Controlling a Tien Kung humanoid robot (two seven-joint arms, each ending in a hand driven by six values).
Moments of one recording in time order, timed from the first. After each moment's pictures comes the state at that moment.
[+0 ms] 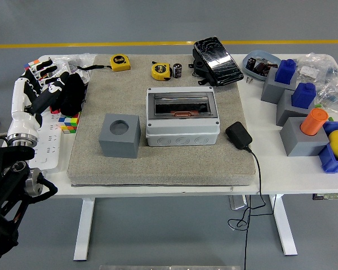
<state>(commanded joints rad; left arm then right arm) -0.24 0.21 -1.27 -1.32 1.02 0.41 -0.23 0.07 -0.24 0.41 0.36 -0.26 -0.02 -0.13</state>
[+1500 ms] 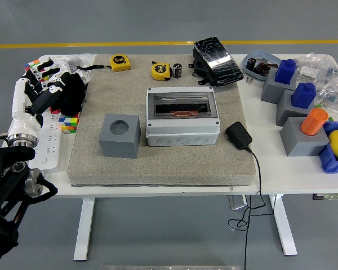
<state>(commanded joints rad) -0.23 0.21 -1.27 -1.32 1.01 0.41 -0.23 0.07 -0.24 0.41 0.36 -0.26 -0.02 -0.13</state>
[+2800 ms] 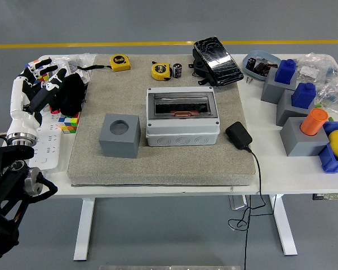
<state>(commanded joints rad) -0.24 0.20 -1.28 -1.31 0.99 0.40 -0.26 0.06 -0.24 0.41 0.36 -0.26 -0.02 -0.13</state>
